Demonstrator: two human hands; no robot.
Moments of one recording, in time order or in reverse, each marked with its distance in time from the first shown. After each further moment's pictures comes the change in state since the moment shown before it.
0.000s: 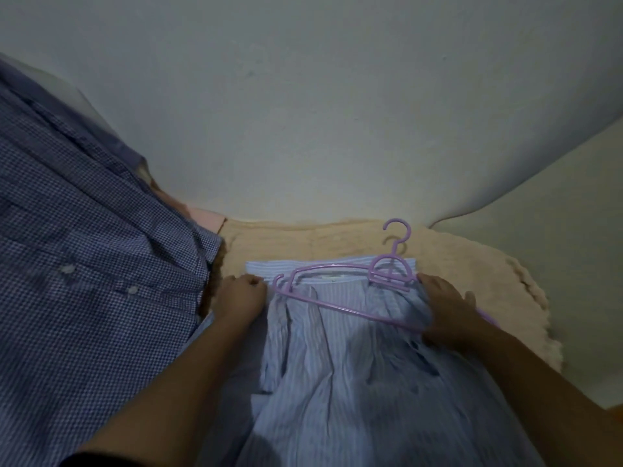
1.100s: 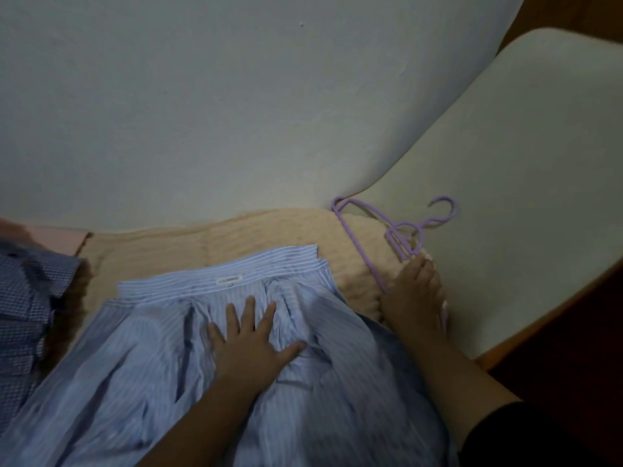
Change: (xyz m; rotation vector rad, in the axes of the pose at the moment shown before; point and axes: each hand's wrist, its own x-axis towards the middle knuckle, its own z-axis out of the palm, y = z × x) left_hand -0.097 0.090 0.119 0.403 -0.318 0.473; right_hand 0.013 0.096 0.051 0.129 0.524 0.612
